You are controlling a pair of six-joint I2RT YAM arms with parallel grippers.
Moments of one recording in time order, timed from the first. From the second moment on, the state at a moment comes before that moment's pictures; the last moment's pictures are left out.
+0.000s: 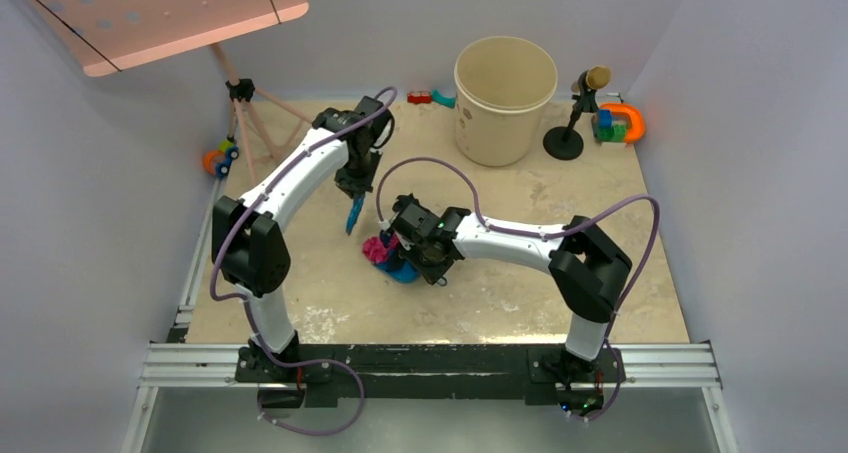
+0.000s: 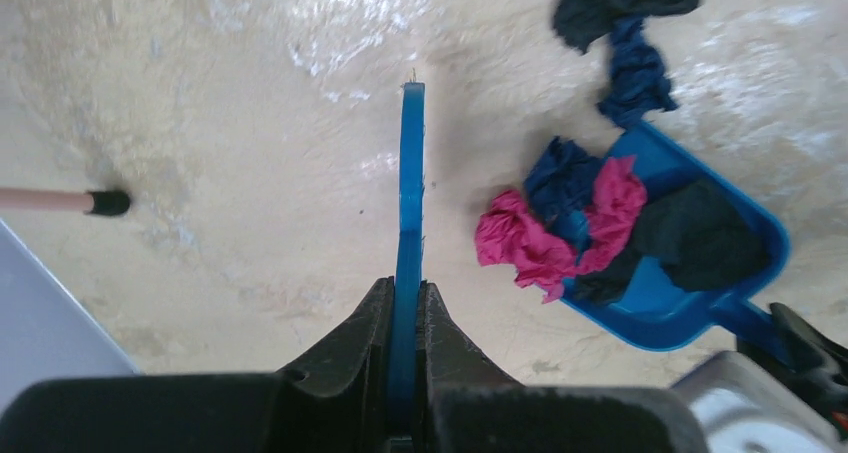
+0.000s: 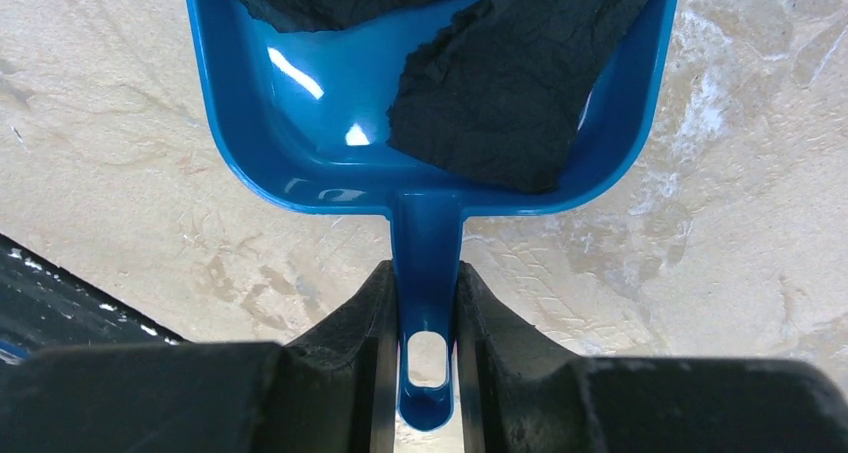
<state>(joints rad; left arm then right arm) -0.47 1.84 1.74 -1.19 -0.18 -0.17 1.00 1.80 1.25 -0.71 0.07 0.16</state>
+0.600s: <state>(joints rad) -0.45 1.82 1.58 -1.11 0.05 -0.22 1.01 1.81 1.25 -0.71 0.07 0.17</state>
